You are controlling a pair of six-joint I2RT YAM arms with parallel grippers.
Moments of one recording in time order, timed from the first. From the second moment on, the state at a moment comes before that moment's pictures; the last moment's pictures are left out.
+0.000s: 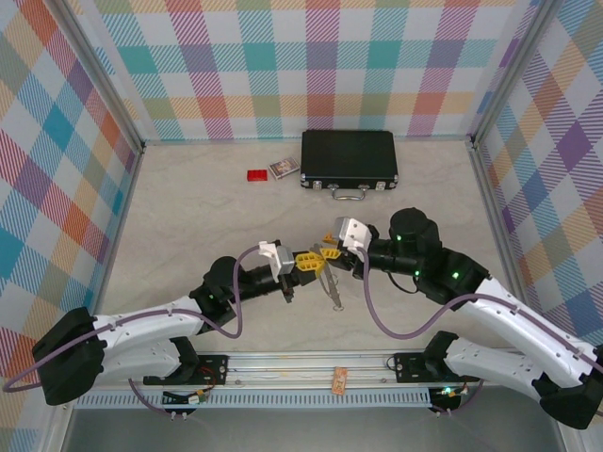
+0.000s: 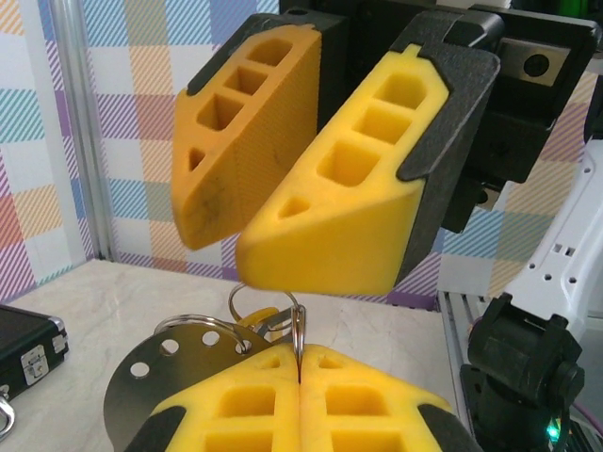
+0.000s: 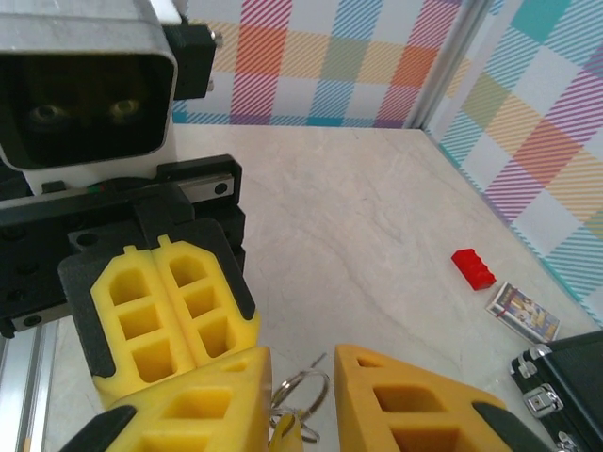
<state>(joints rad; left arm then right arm) -0.96 1.08 0.44 0.81 0.32 -0.06 0.86 0.89 0.96 -0.40 -0.30 -0.37</state>
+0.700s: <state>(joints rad) -0.94 1.08 0.44 0.89 0.30 -0.11 0.78 0.75 0.84 -0.35 -0.45 0.03</state>
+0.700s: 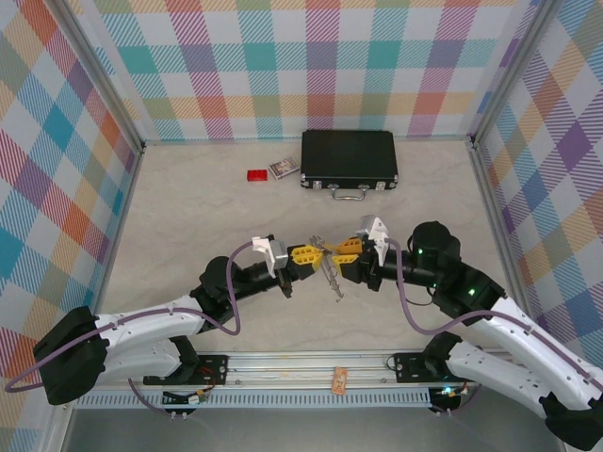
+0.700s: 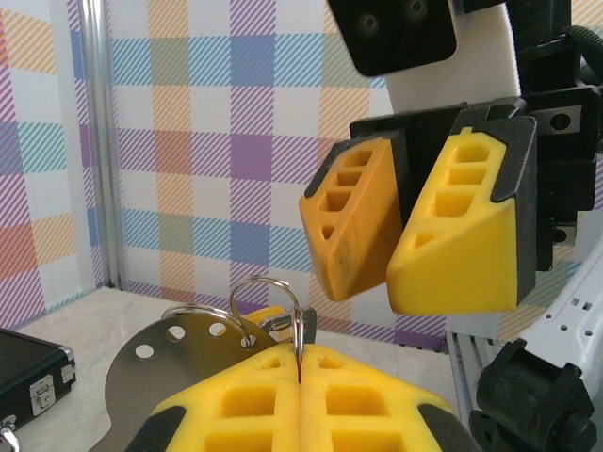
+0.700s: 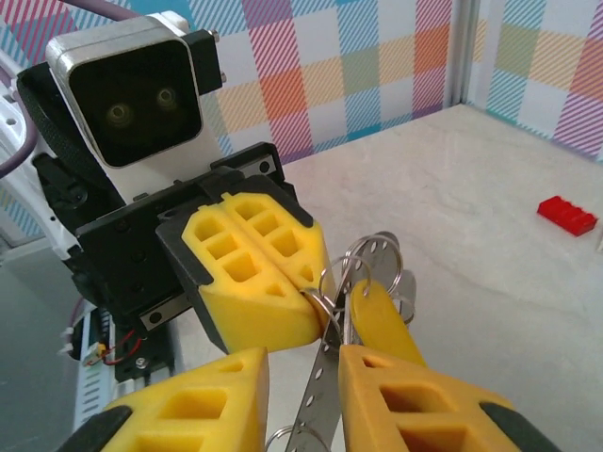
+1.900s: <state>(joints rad) -0.92 1.07 0.44 0.85 0.27 -0.11 0.65 0.87 0.82 -0.20 -0.77 0.26</state>
